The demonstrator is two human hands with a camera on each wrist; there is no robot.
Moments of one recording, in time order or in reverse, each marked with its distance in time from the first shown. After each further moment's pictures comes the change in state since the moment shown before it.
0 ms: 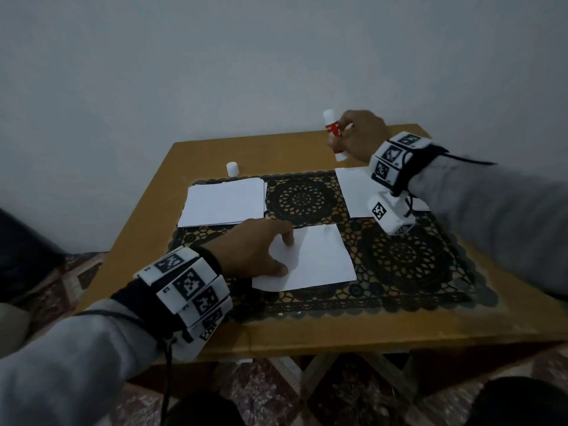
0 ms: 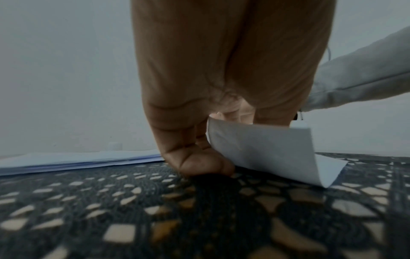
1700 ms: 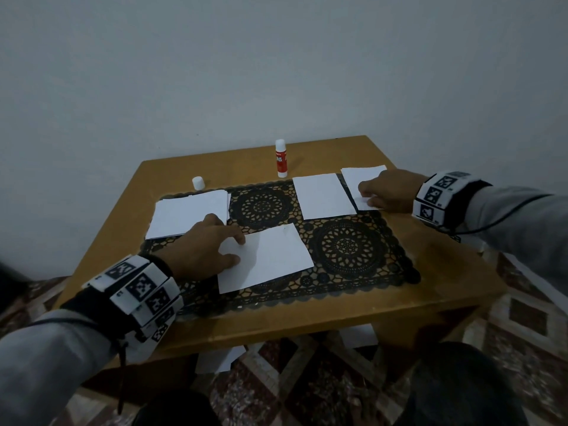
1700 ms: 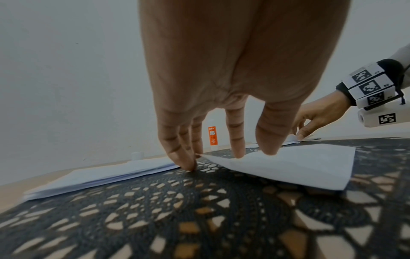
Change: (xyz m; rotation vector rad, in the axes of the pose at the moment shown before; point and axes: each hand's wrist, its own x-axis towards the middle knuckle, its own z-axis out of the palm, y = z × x) left_hand -0.014 0.001 -0.006 0.060 0.037 -0.087; right_hand -0.073 0.113 -0.085 -0.907 -0.459 -0.311
